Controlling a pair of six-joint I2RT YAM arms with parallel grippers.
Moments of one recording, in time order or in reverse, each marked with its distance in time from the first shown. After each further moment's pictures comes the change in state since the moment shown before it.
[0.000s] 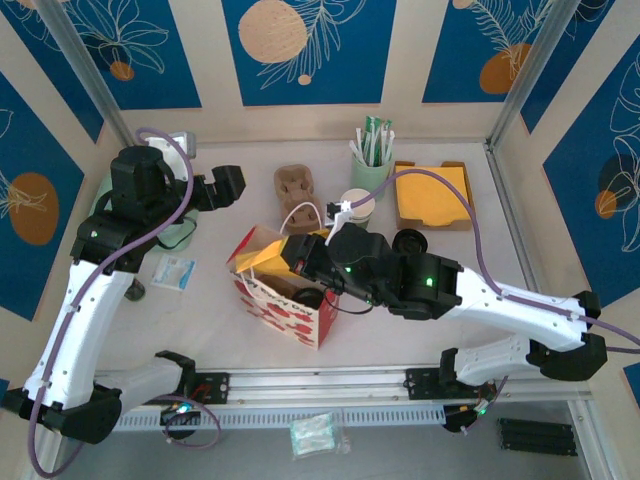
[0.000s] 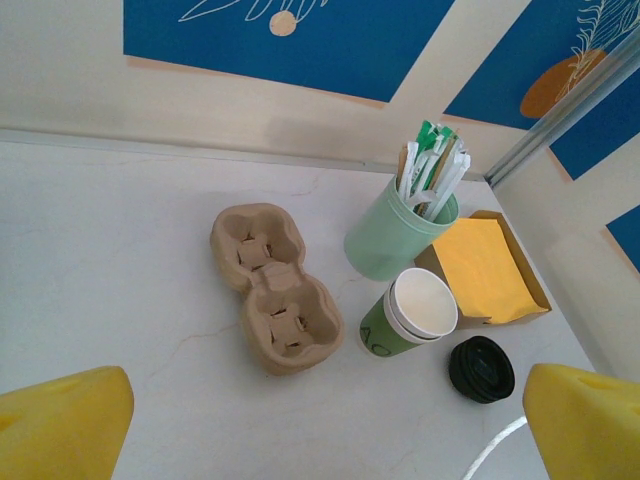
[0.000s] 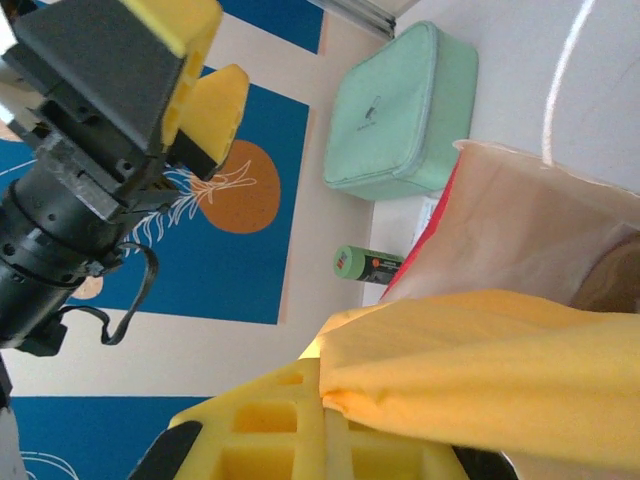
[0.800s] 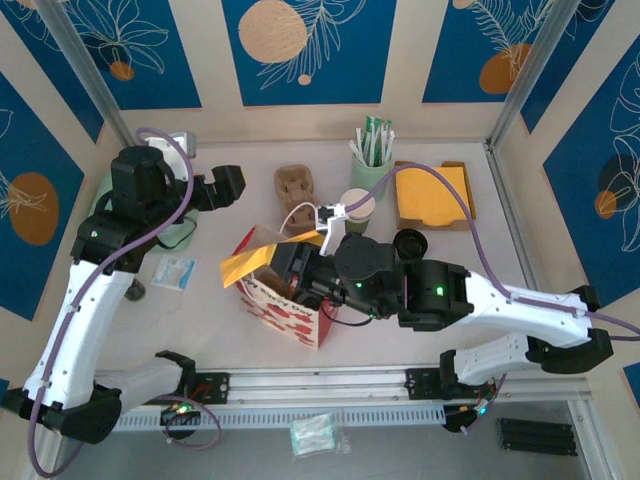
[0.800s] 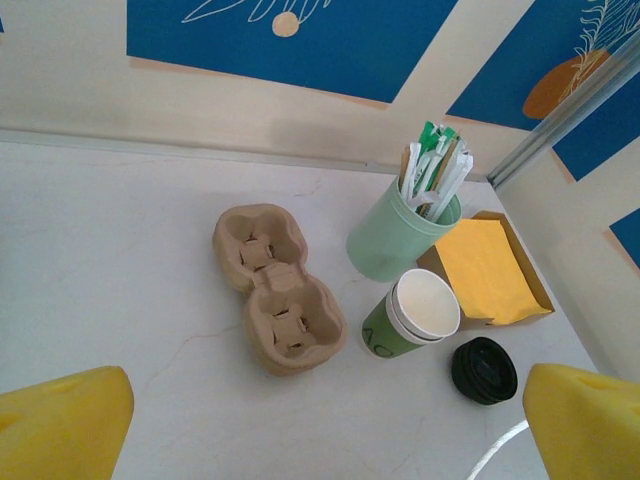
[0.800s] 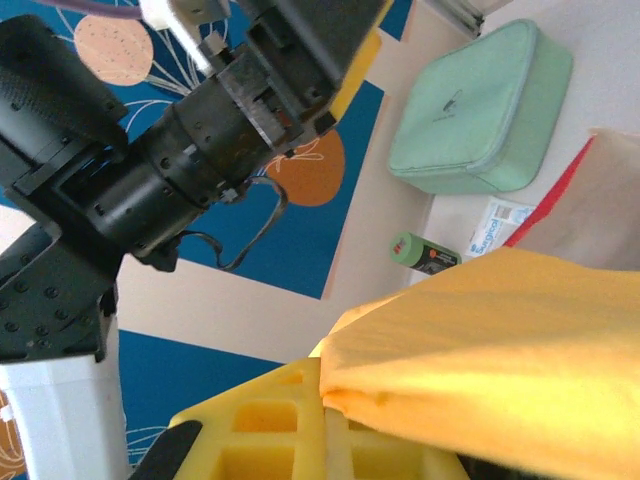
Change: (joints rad) left arm -0.002 -0.001 0.000 0.000 -0.007 0.000; right arm 0.124 0.009 0.093 0.027 0.063 -0.122
